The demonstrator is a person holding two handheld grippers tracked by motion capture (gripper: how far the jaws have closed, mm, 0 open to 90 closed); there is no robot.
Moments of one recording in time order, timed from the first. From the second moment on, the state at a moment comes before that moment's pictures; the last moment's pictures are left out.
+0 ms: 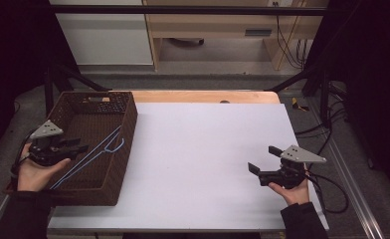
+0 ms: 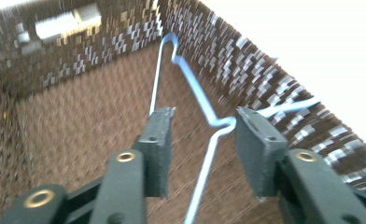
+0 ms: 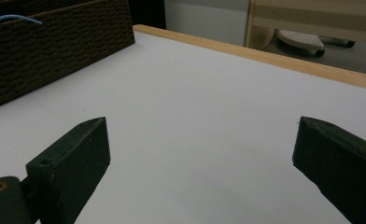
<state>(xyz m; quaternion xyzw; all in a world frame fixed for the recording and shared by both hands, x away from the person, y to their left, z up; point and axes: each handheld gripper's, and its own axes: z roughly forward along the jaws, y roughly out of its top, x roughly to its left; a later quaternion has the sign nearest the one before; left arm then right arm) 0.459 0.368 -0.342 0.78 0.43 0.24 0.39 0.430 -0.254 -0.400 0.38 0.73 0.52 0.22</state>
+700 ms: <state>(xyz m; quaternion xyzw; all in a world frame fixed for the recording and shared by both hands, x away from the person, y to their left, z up) 0.399 0.253 -0.352 0.74 0.35 0.24 0.52 0.428 -0.258 -0.397 0.38 0.73 0.53 0.23</state>
